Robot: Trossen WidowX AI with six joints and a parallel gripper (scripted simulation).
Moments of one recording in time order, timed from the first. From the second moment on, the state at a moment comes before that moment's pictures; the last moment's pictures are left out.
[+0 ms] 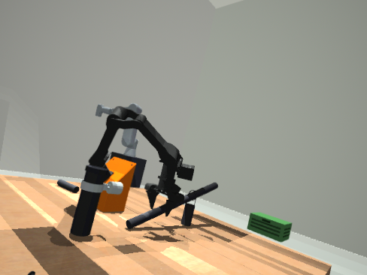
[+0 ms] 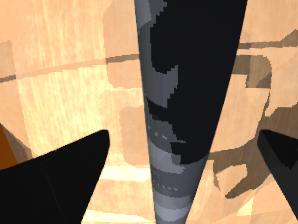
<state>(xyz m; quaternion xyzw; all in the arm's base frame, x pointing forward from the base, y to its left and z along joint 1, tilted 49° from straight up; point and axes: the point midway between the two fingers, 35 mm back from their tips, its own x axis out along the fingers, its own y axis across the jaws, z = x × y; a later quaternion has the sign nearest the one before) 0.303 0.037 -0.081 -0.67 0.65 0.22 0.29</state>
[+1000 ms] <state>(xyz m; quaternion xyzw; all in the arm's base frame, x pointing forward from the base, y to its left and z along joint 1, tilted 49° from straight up) 0.301 0.018 -0.098 -0.67 0.65 0.23 0.28</state>
